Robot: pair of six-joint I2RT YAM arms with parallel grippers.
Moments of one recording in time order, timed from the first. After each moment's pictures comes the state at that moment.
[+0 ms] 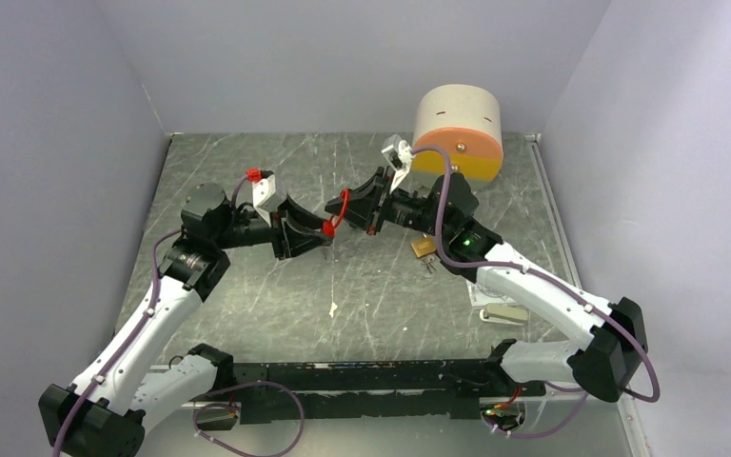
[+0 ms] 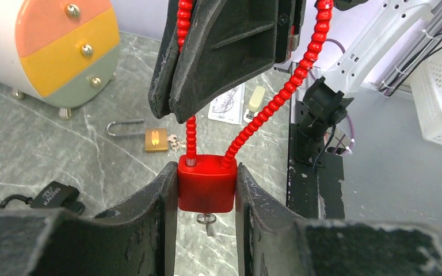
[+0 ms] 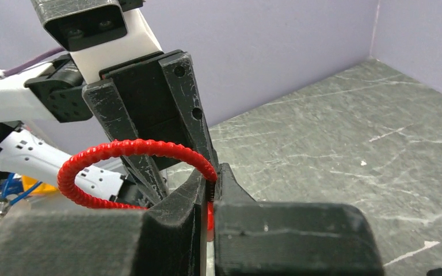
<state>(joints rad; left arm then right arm) -0.38 0.93 0.87 0.03 0.97 -0.09 0.77 1.24 1.04 0.38 -0.52 0.39</state>
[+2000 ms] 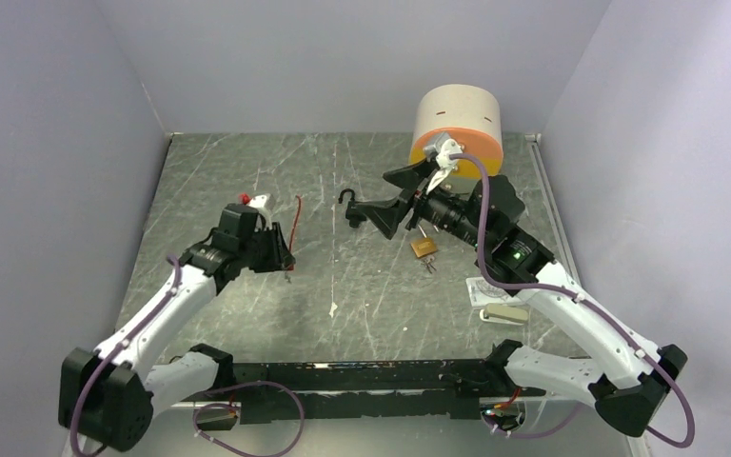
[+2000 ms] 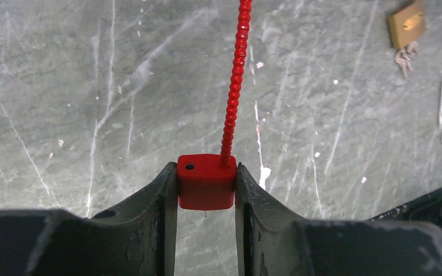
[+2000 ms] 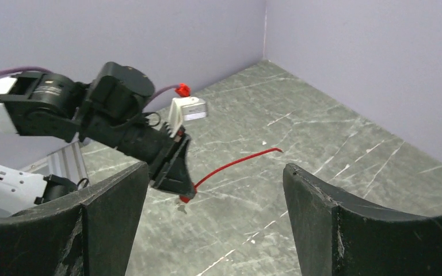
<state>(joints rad) -0.36 1.00 0.73 -0.49 0.16 -0.43 0.73 1.01 1.10 0.00 -0.27 0.13</state>
